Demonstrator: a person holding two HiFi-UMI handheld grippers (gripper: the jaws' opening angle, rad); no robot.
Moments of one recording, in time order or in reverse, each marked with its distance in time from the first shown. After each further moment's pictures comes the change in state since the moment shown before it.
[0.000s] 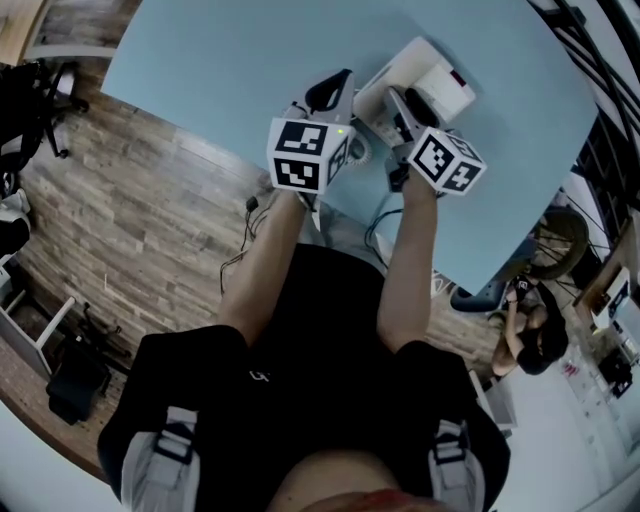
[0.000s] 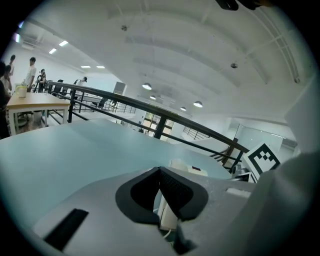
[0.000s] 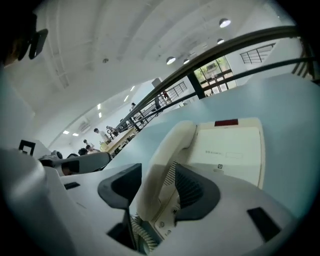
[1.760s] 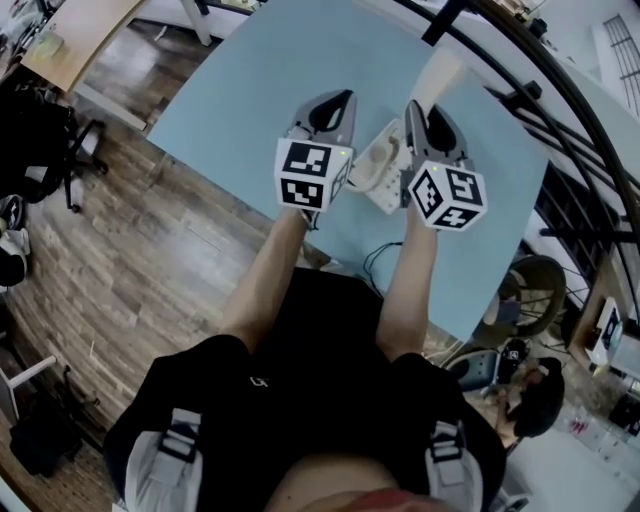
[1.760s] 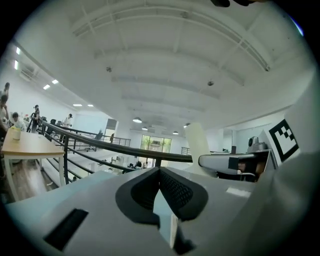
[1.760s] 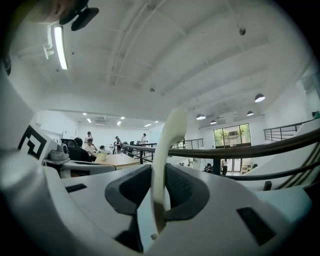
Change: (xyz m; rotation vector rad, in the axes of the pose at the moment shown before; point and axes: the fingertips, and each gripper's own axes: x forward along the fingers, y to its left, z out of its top) left arm -0.100 -0.047 0.169 0.224 -0.363 -0.006; right arm -0.124 0.163 0.182 -0.575 -0.498 -0.002
